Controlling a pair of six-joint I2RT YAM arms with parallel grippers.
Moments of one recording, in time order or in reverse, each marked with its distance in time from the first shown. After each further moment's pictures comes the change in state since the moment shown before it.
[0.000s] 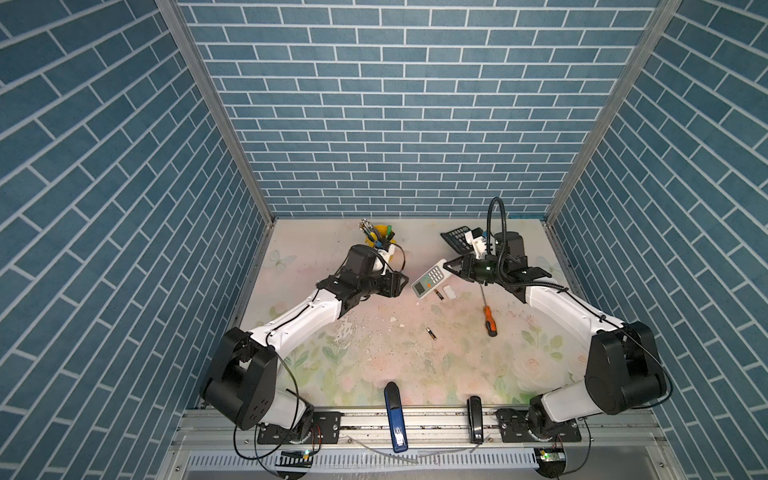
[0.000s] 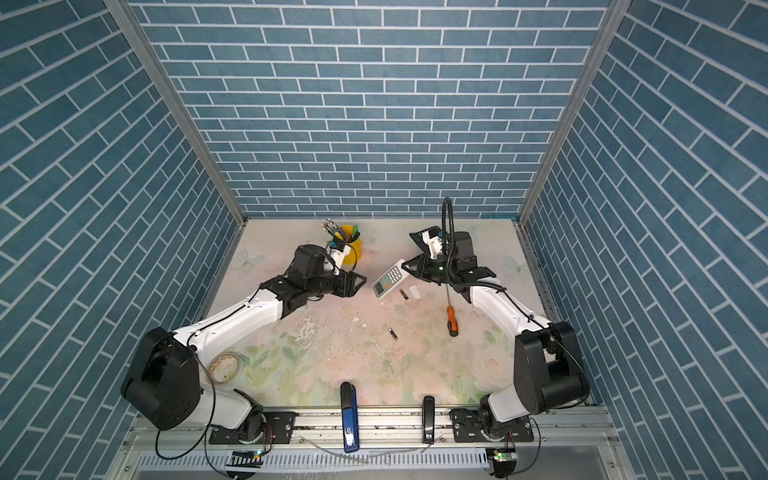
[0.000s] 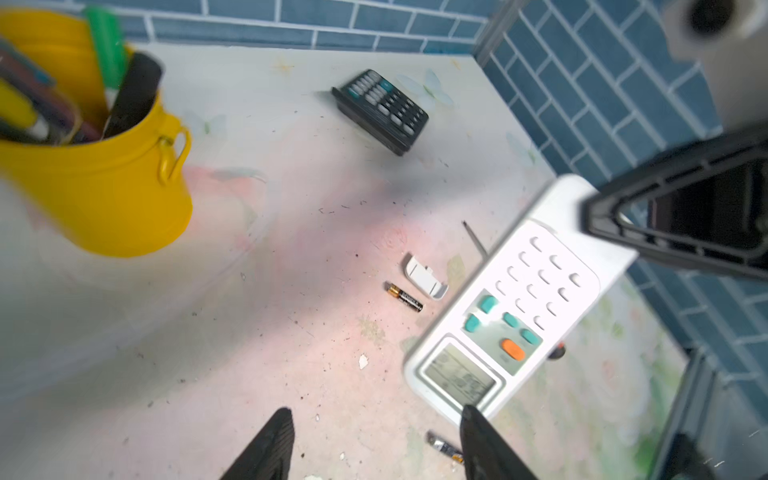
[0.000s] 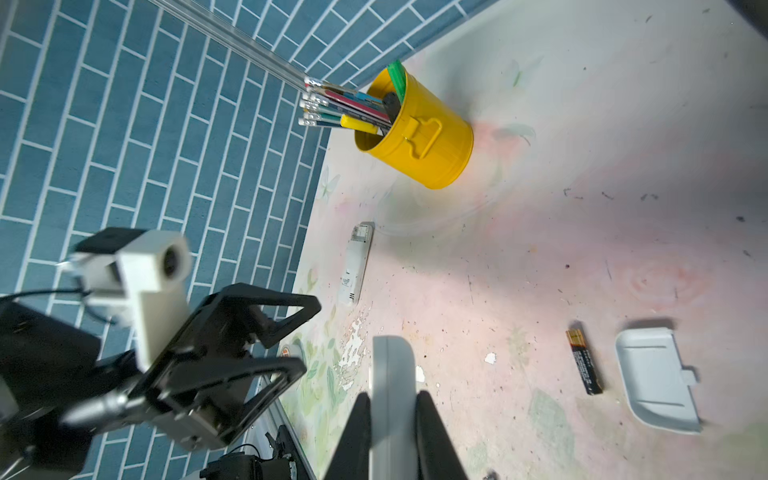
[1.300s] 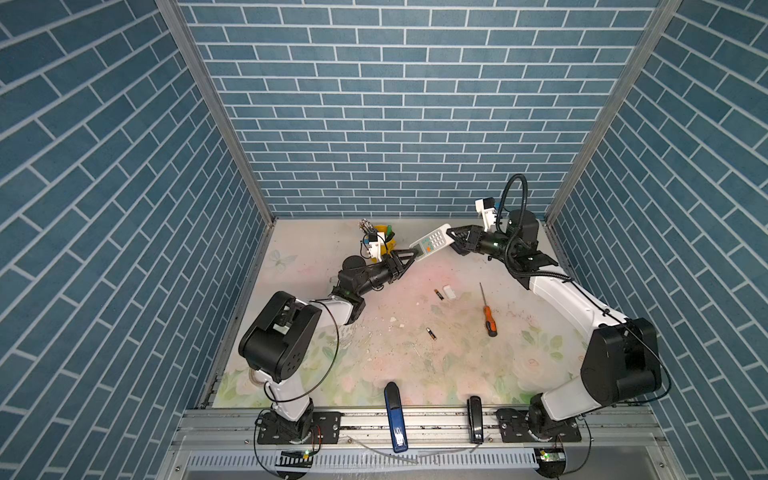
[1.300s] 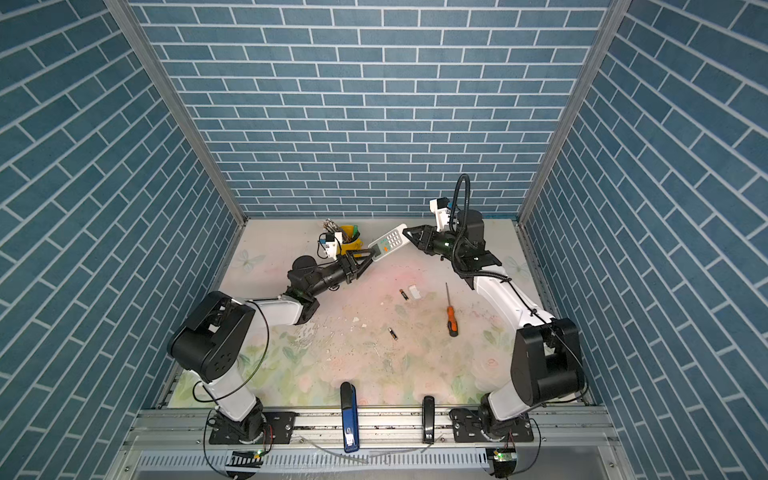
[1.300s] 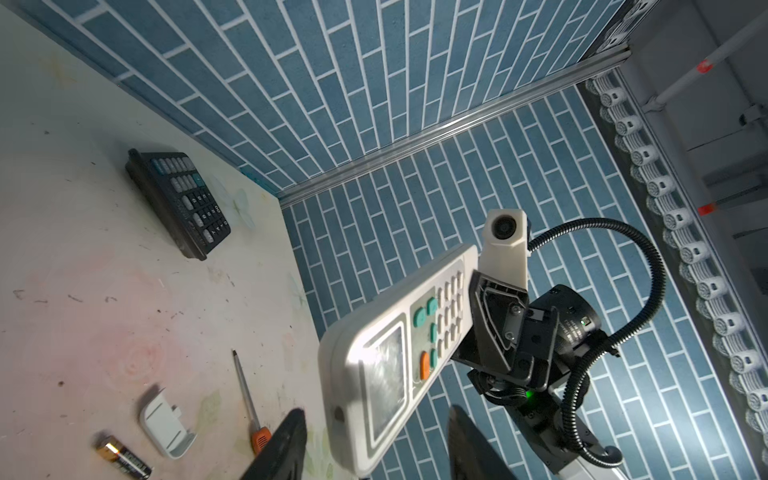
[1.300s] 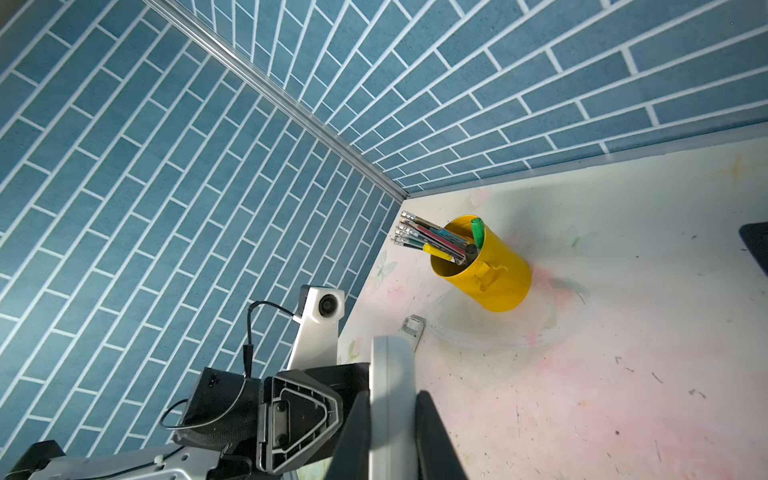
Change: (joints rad) left arm 0.028 0.299 -0.149 1.191 0.243 -0.901; right arm -0.048 0.073 0.148 0.267 -0.061 0.108
